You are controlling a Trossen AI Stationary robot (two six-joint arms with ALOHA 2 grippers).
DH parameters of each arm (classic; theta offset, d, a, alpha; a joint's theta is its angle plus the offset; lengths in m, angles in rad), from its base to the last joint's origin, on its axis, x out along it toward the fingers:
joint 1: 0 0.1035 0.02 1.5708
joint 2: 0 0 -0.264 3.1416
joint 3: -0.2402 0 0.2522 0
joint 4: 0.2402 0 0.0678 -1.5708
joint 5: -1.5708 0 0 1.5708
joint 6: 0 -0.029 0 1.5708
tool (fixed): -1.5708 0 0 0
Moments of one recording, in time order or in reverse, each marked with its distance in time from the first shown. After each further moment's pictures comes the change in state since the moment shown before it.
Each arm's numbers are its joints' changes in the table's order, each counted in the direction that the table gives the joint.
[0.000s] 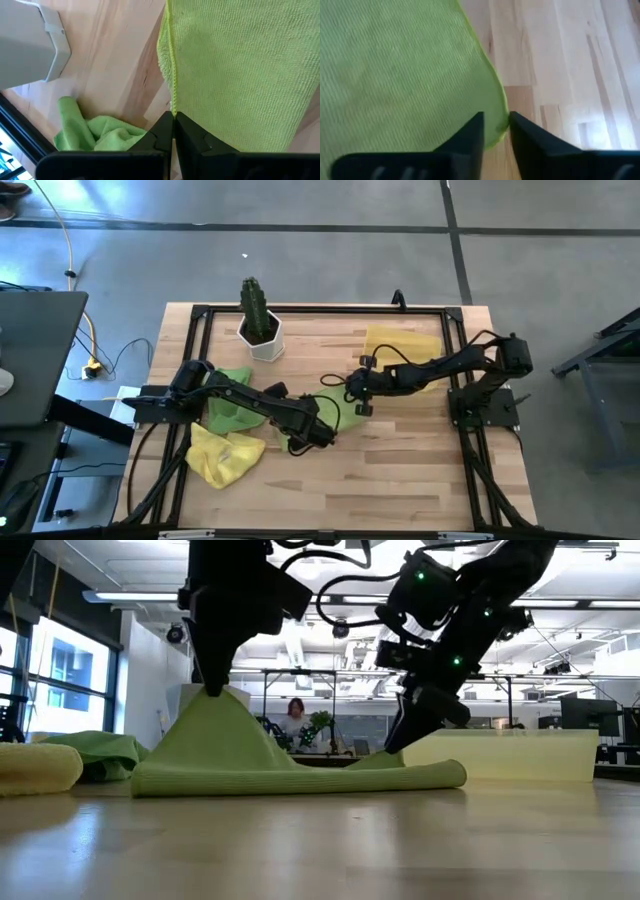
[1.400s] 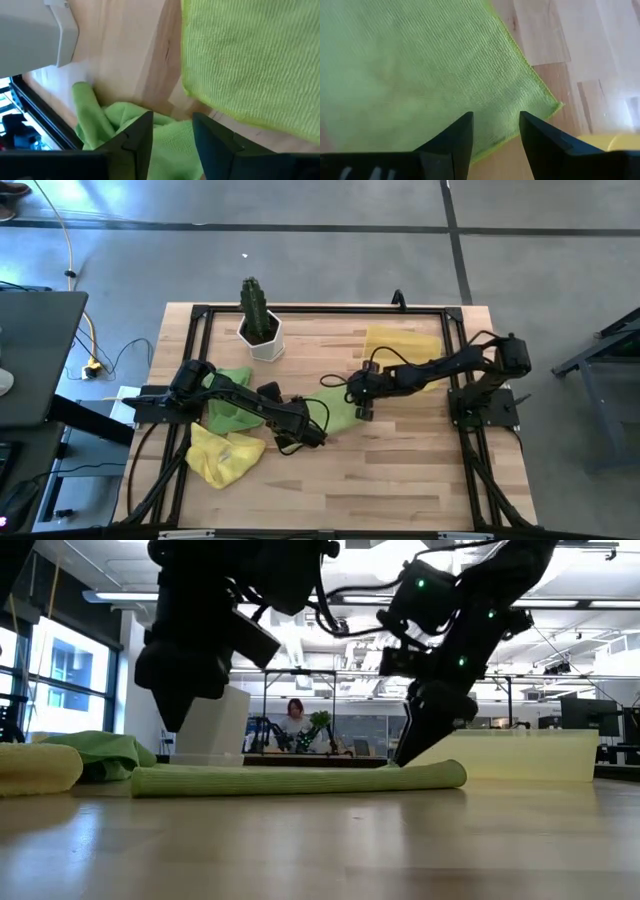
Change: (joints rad) left arm 0.004 0.000 0.181 -0.010 -0.004 -0.057; right arm 0.013 -0.003 0.000 0.055 -0.124 -0.198
